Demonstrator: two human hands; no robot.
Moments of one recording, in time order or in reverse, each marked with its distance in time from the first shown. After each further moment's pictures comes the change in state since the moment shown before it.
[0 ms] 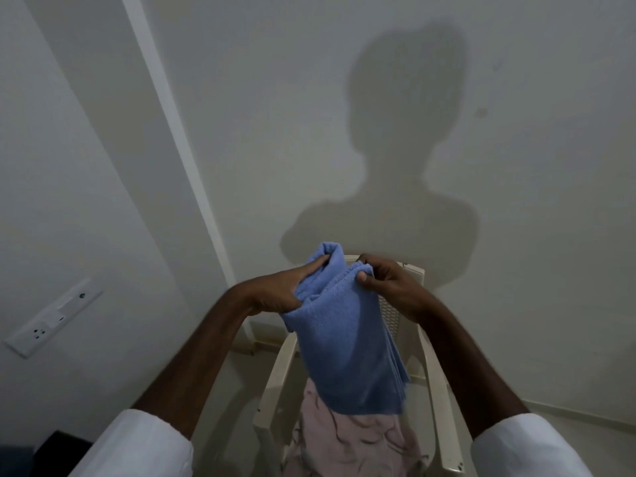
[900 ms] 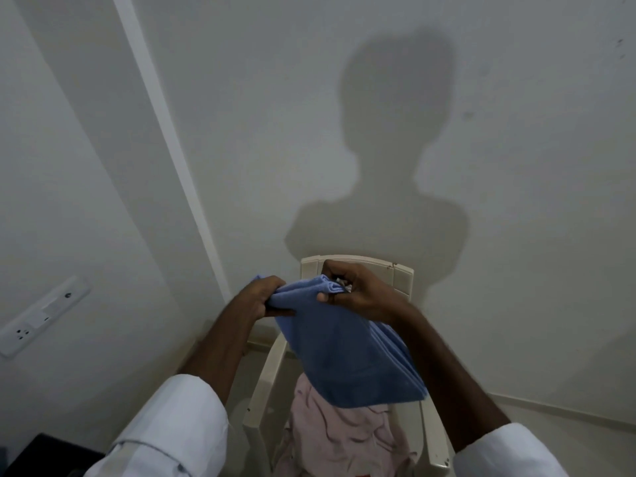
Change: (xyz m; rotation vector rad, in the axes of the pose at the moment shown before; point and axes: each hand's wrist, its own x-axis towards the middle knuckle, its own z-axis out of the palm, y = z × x) left_hand 0.032 -0.039 0.022 -0.762 0.482 -0.556; right_hand 0.005 -0.025 0.030 -0.384 -0.059 -0.215
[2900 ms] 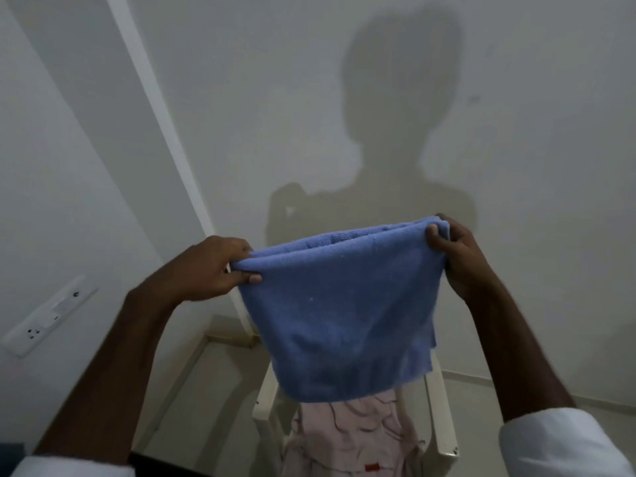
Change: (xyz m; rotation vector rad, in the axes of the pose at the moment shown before) left_hand -0.103 0.052 -0.097 1.175 0.066 0.984; right_hand -0.051 0.035 -0.100 0.424 0.568 0.229
